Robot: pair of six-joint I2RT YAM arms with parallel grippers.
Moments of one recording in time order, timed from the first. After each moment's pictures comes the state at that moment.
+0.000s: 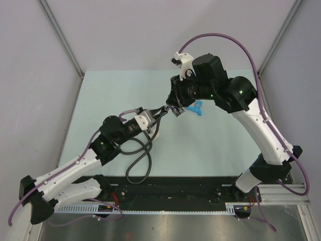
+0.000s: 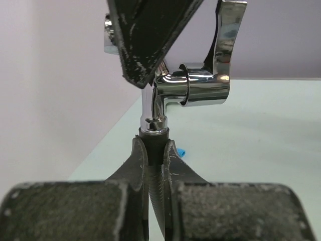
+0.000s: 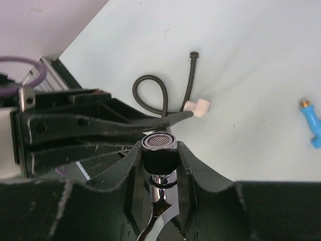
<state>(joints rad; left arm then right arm) -0.79 0.92 0.76 0.35 0.28 0.30 0.82 1.59 2.19 -1.12 -0.19 0.18</state>
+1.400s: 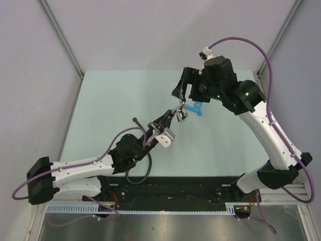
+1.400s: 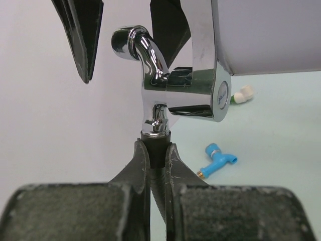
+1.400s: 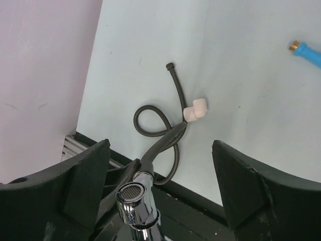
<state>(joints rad) -1.16 1.08 0.64 0.73 -0.34 0.70 0.70 1.47 1.95 -1.01 0.00 0.65</state>
